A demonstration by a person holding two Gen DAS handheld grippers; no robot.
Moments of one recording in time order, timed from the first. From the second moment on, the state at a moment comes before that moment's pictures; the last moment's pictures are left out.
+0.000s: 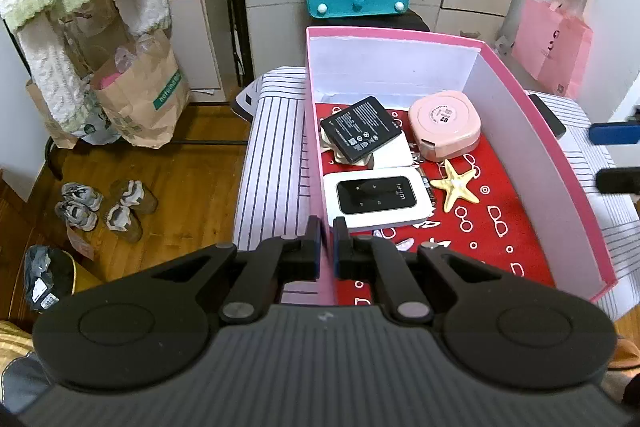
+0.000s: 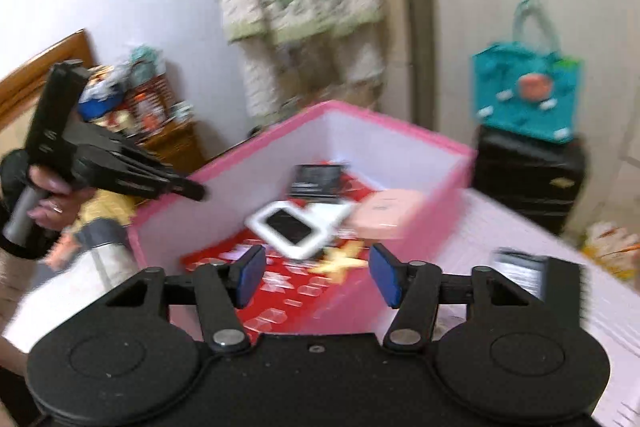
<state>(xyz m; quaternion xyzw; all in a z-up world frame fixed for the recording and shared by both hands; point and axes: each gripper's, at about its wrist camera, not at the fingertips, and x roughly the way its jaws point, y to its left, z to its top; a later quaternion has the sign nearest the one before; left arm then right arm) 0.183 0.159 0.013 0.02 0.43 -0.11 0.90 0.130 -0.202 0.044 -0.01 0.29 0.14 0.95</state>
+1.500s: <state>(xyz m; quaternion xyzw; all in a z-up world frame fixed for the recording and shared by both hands) 0.180 0.139 0.011 0.08 0.45 -0.08 0.88 0.142 -0.286 -0.014 0.08 0.26 0.08 0.96</state>
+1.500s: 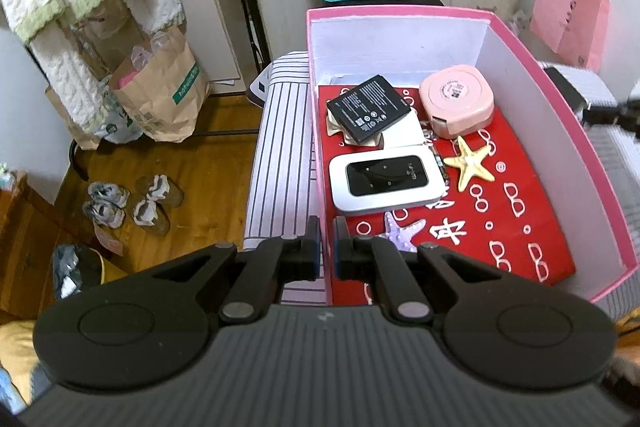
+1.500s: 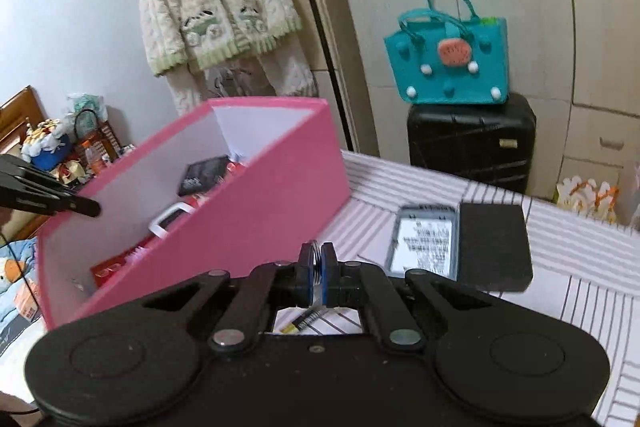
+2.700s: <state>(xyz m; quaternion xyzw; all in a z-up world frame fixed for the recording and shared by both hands) 0.175 0.130 0.014 0.15 0.44 -0.10 0.88 0.213 -0.157 0.005 0.09 0.36 0.25 0.89</state>
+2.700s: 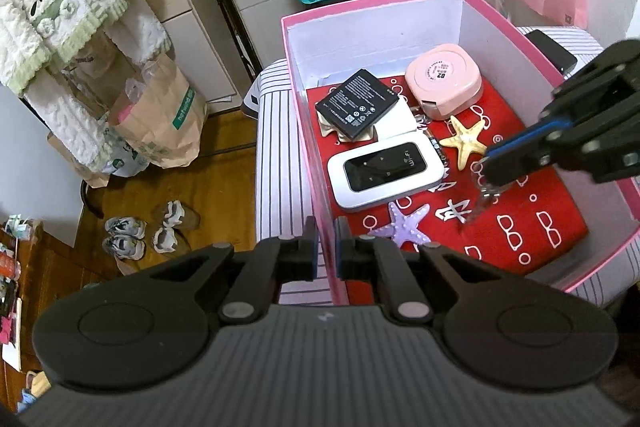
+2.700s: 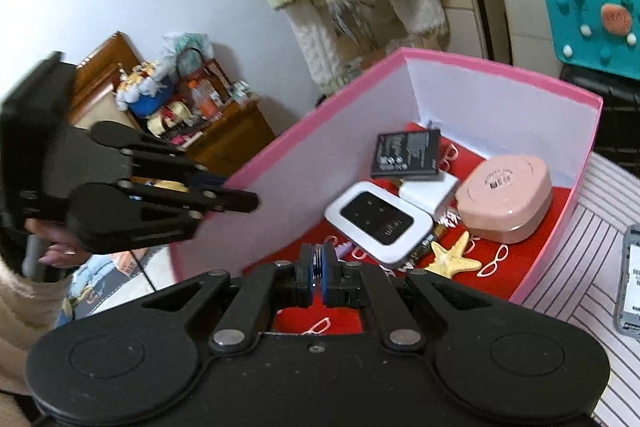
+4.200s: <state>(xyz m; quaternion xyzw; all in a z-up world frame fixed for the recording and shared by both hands) 0.162 0.136 0.012 0.09 0.42 -0.08 0.90 0.148 -0.219 -0.082 -0.01 0.28 0.01 0.96</state>
